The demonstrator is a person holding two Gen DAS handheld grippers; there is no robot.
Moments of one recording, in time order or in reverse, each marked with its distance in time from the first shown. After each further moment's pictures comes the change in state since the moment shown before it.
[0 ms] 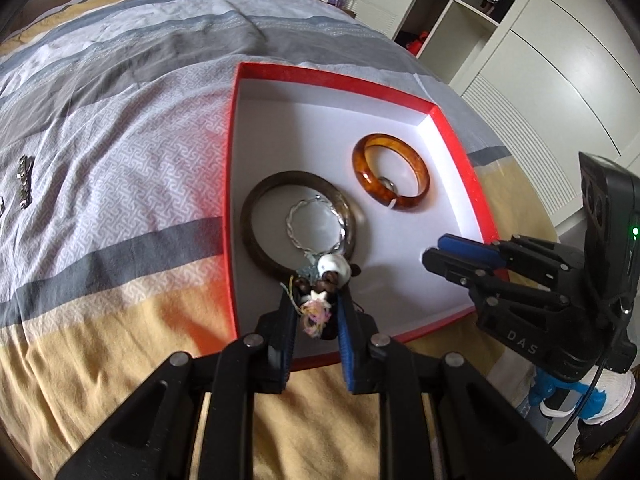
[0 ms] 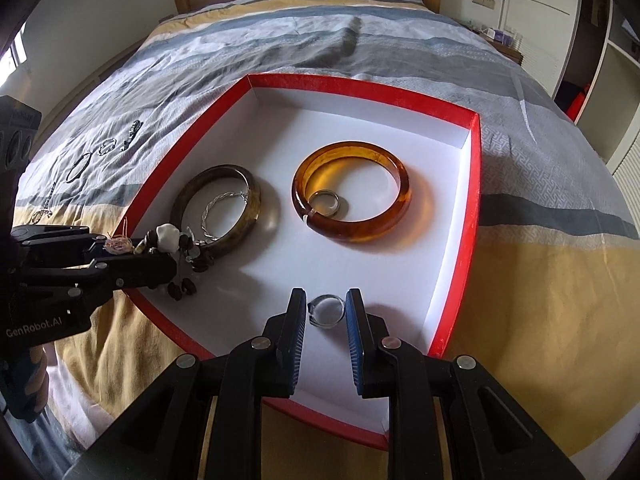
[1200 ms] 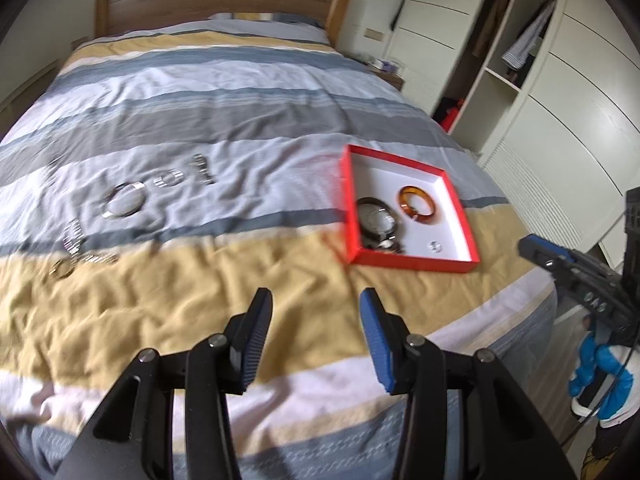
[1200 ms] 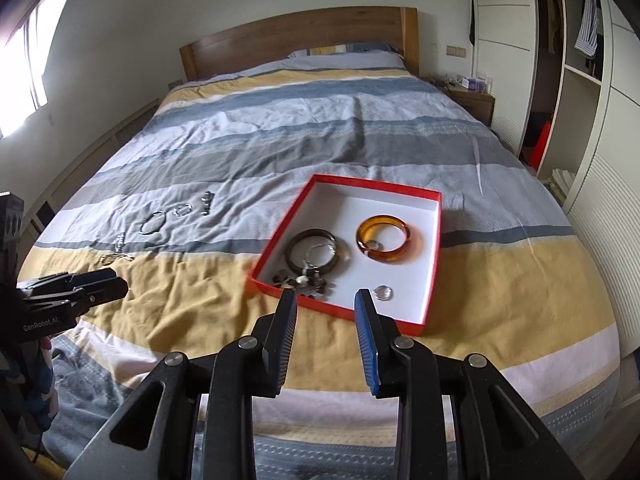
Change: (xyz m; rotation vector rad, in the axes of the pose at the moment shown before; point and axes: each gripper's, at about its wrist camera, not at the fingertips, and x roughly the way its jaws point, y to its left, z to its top) left arm -0.206 0.037 -0.109 -0.120 -0.233 0.165; right arm -0.179 0.074 -0.039 0.065 -0.250 0.013
